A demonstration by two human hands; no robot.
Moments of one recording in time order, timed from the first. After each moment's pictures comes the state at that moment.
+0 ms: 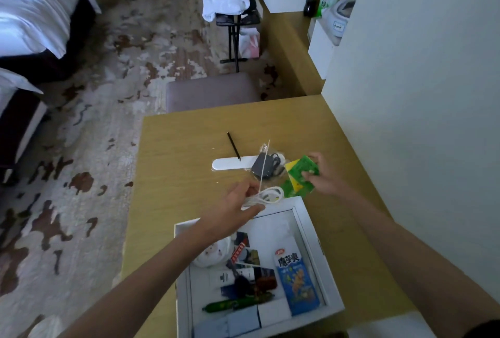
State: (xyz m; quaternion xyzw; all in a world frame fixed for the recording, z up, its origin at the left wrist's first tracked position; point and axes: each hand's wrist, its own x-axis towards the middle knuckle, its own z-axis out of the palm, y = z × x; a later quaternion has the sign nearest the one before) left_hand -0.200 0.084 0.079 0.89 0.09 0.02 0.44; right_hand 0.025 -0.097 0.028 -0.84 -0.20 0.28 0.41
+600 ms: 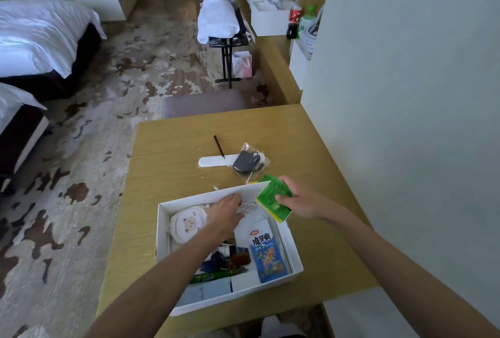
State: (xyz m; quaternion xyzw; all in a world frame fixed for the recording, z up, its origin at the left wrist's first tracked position) left_hand -0.207 0.014 0.014 0.96 0.20 -0.01 0.18; right_hand -0.080 -0.167 0.101 -0.79 -0.34 0.39 0.32
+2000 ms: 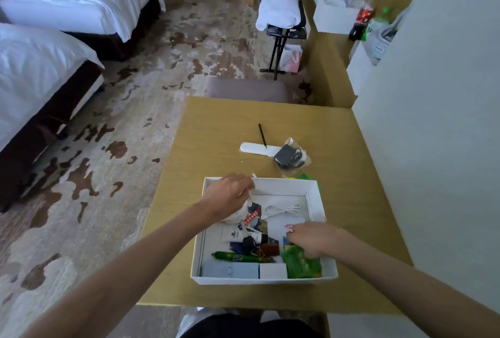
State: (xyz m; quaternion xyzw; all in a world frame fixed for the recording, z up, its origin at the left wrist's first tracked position) left_hand -0.285 0.073 0.068 0.97 0.12 0.11 0.19; right_hand -0.144 -0.124 0.058 -0.67 -0.62 0.28 -0.28
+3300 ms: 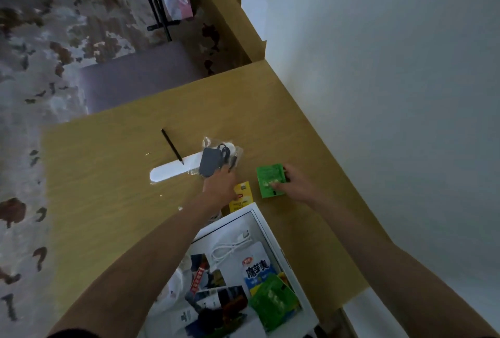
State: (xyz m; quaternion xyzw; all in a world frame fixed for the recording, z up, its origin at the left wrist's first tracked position) left_hand -0.028 0.067 -0.043 0.96 0.08 -0.24 0.13; right_hand 0.031 -0.139 -0.021 -0.83 -0.07 0.34 0.44
